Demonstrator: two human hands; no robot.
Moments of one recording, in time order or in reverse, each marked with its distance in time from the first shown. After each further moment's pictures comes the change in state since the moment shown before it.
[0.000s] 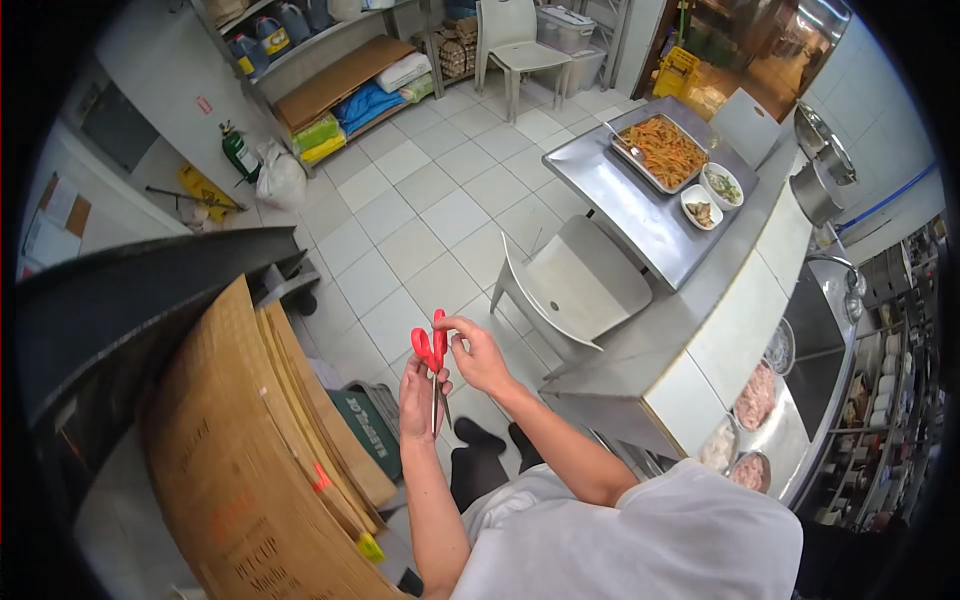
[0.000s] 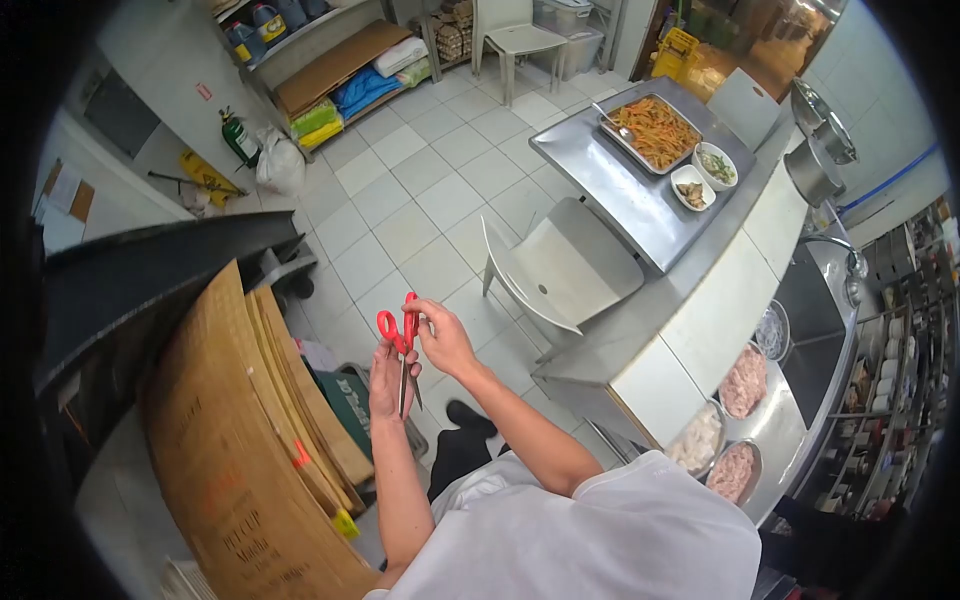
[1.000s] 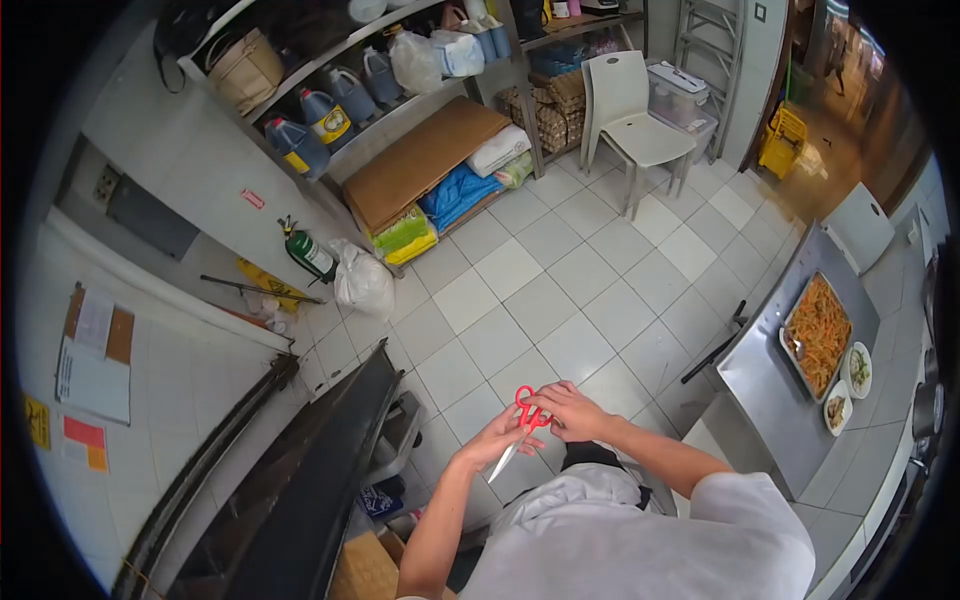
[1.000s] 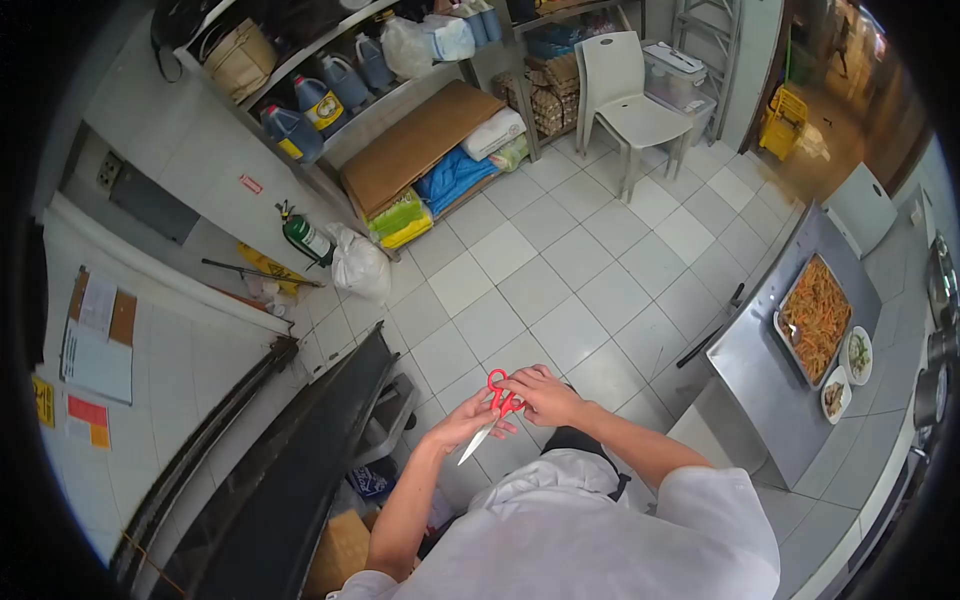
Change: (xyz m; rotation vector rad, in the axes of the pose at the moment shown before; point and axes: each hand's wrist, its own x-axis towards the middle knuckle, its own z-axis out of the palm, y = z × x) left_hand 0.558 0.236 -0.077 0.630 -0.291 -0.702; right_hand 0.554 0.084 -0.006 -0.523 -0.480 -0.388
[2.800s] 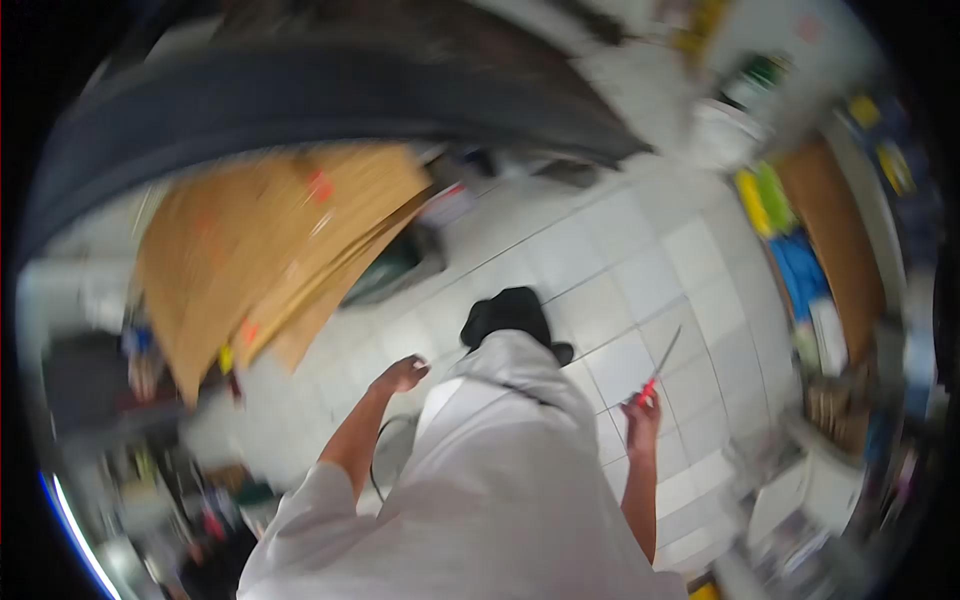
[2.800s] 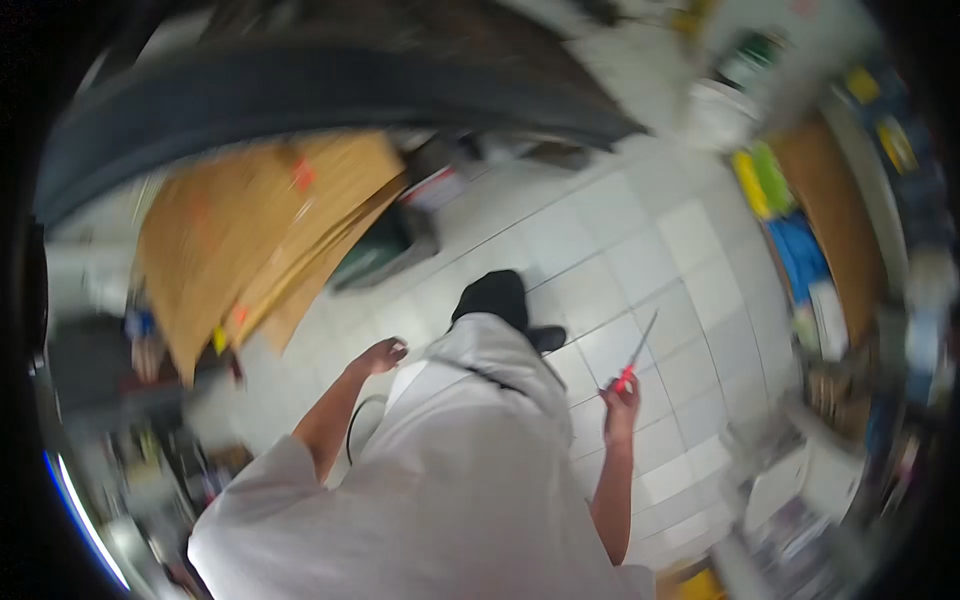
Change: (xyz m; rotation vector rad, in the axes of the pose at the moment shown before) left_hand -0.053 -0.312 0.189 -0.552 1.341 -0.637; right_hand 0.111 0.176 0.014 1.087 -0.542 0.831
